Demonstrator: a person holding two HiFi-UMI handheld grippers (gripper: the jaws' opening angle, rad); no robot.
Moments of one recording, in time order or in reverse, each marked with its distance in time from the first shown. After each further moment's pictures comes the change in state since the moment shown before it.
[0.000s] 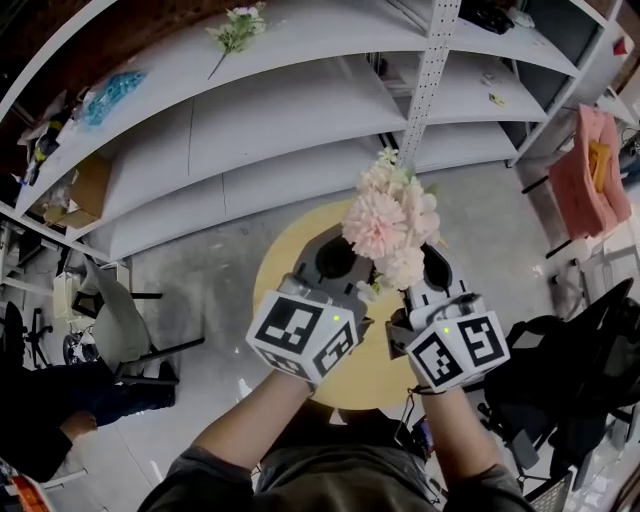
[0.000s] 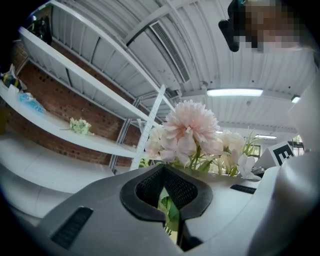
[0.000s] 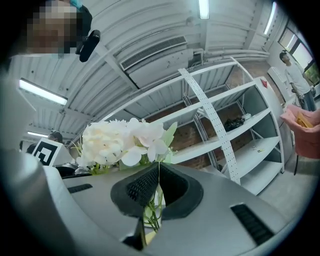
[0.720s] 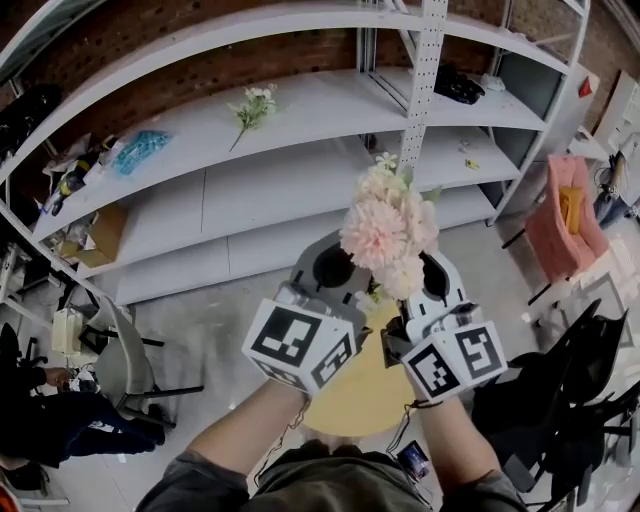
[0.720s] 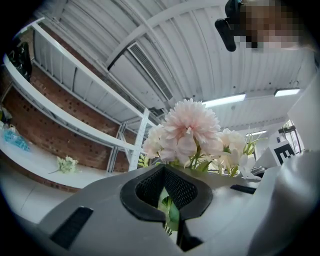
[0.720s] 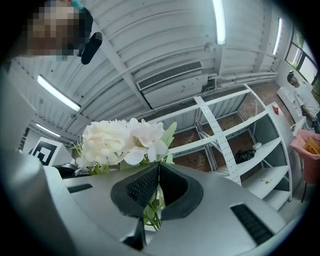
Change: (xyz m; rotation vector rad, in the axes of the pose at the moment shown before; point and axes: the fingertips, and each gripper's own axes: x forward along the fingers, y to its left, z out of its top) left arm -0.033 -0.076 0.154 0.157 -0.179 -0.067; right arm -0.033 0.073 0.155 -0.127 -0.212 0.052
